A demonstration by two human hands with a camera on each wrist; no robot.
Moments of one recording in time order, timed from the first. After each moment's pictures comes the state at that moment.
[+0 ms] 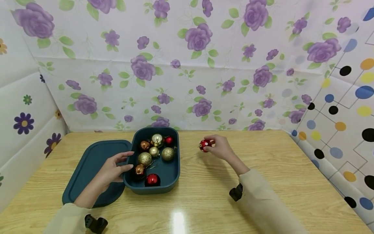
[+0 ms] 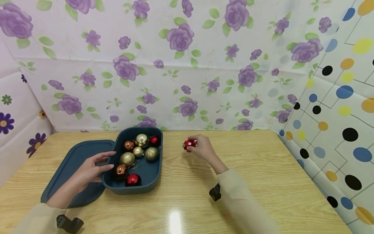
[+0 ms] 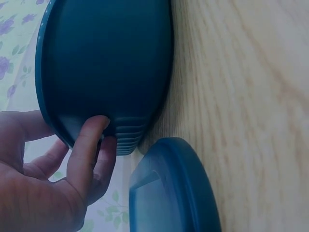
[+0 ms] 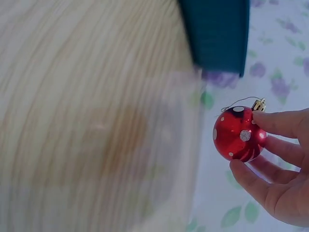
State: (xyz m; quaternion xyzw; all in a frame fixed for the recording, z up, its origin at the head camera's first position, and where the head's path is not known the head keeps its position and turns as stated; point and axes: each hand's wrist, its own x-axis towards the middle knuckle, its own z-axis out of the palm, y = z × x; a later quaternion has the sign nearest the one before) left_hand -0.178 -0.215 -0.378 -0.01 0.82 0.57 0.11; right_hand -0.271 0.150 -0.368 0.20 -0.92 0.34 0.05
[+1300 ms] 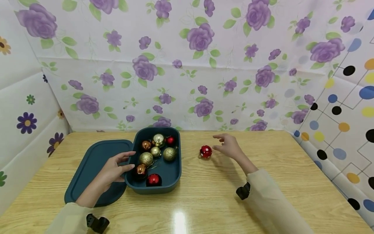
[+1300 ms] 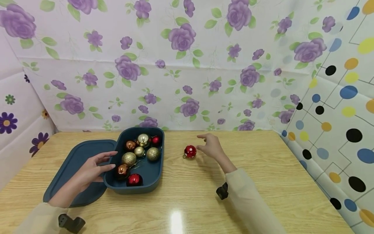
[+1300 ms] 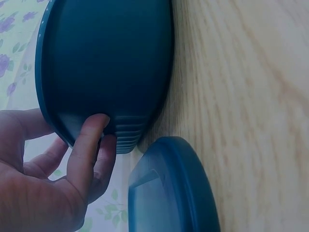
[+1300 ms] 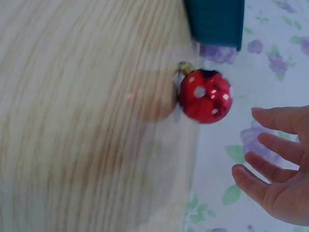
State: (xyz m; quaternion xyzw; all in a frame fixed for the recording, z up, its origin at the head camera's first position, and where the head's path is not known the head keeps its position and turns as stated) left_hand -0.177 -0.214 -0.376 -0.02 0.82 0.57 0.11; right_hand -0.280 0.177 -0.372 0.17 -0.93 0.33 0.04
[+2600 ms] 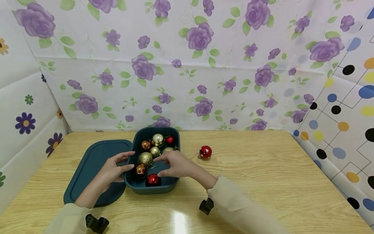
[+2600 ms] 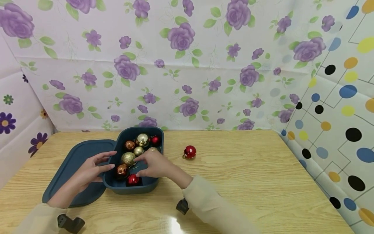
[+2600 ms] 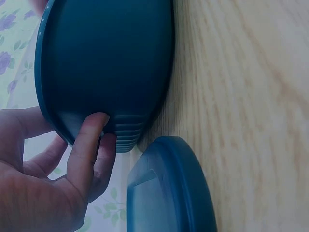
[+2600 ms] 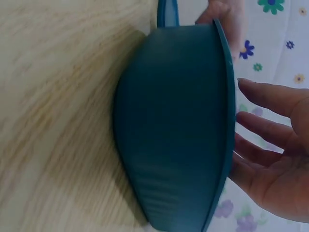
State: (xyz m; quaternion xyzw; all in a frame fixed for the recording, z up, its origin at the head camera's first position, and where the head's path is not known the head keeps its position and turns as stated) left_hand -0.178 -0.216 -0.377 -0.02 0.82 0.56 0.11; right_hand -0.214 0.029 -0.343 0.44 -0.86 0.27 -0.08
